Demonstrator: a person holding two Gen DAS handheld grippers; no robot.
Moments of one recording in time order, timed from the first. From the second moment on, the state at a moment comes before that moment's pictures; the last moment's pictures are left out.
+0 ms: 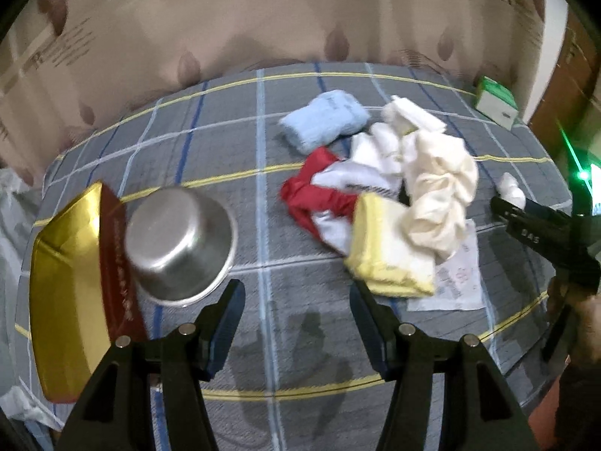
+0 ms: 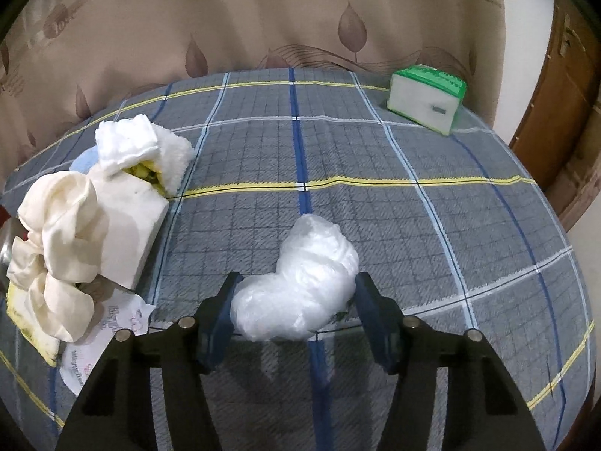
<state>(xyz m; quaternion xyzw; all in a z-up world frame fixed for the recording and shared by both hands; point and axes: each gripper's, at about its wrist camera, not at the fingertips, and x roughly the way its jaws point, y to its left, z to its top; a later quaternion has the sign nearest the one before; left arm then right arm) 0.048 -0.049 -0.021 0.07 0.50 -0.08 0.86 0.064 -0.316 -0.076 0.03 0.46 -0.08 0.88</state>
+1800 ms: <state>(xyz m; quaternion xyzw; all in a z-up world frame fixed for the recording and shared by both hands) 0.086 -0.123 -0.012 -0.01 0.55 -0.22 0.81 0.060 -0.311 -0.087 0.03 0.45 -0.05 0.89</state>
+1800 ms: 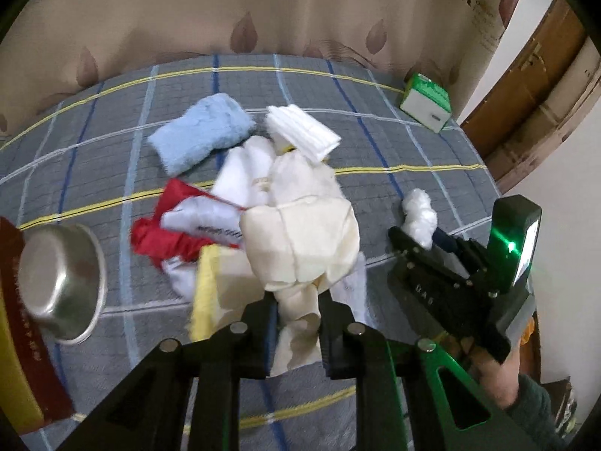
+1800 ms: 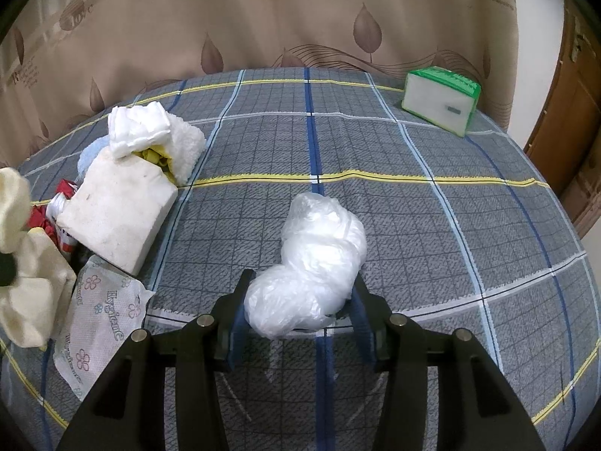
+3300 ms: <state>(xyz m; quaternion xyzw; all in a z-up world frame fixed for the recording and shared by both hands) 0.079 0.237 -0.012 -0.01 0.53 0.12 0.84 0.061 -0.309 -0.088 0.01 0.45 -0.06 0.89</state>
